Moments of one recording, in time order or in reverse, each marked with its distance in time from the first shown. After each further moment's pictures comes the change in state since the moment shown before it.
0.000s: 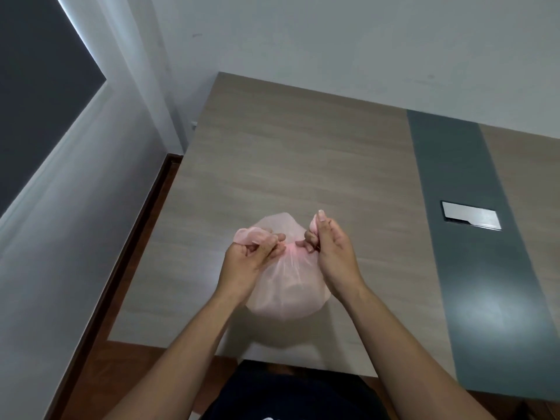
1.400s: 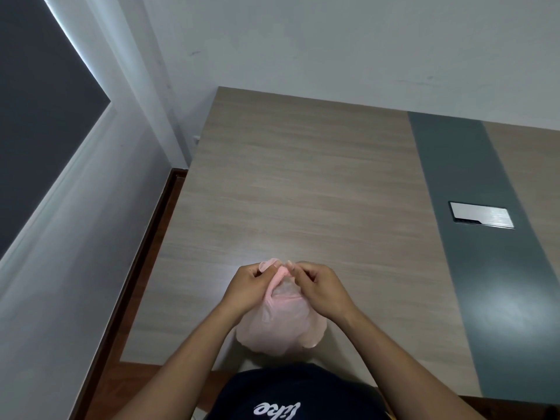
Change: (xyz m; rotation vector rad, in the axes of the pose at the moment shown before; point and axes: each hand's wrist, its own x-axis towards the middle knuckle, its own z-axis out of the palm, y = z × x) left_hand 0.011 -0.015 -0.030 0.567 -0.040 -0.241; right_hand -0.013 0.054 -0.009 -0.665 -0.262 -0.039
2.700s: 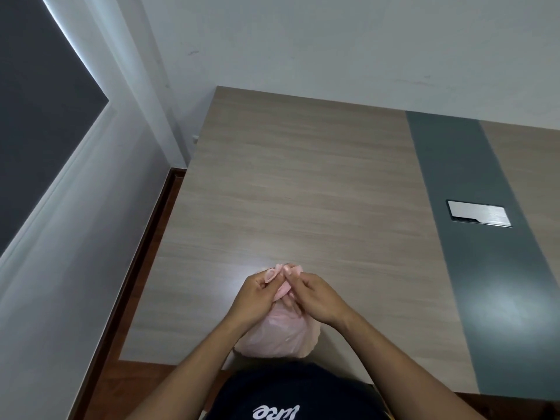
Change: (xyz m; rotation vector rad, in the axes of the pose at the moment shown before) left_hand -0.016 -0.017 0.019 -0.143 -0.156 0.181; right_hand -0.008 0.000 0.008 -0.030 -0.195 0.083
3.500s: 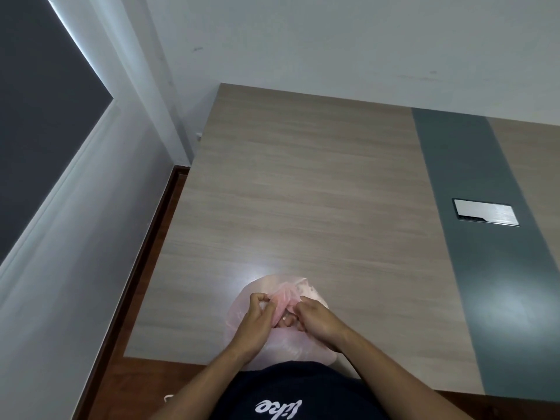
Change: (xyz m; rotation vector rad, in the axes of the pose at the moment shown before) left_hand -0.024 -0.076 -0.001 0.216 0.105 -0.315; right_hand -0.010 0.048 0.032 0.147 -0.092 0.397
